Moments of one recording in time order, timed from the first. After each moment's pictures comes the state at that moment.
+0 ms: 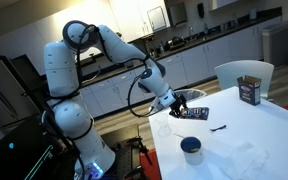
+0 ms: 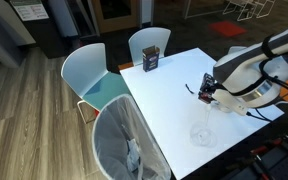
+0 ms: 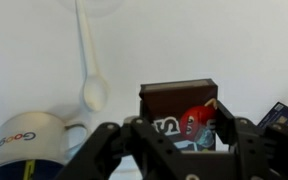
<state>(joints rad) 0.57 0.34 -0.17 -2.40 1.56 3.20 -0.26</state>
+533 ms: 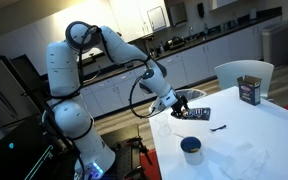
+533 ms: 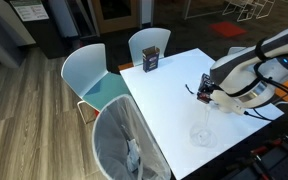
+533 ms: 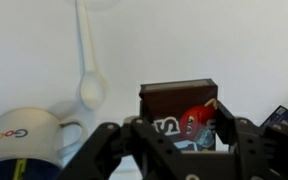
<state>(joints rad) 0.57 0.38 -0.18 -2.38 1.53 3.19 -0.26</state>
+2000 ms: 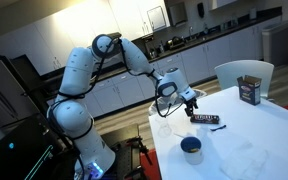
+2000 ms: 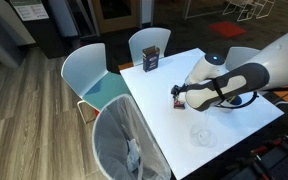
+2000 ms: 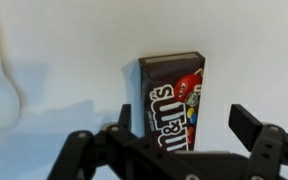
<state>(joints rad) 0.66 0.71 -0.33 -2.07 0.48 2.93 0.63</state>
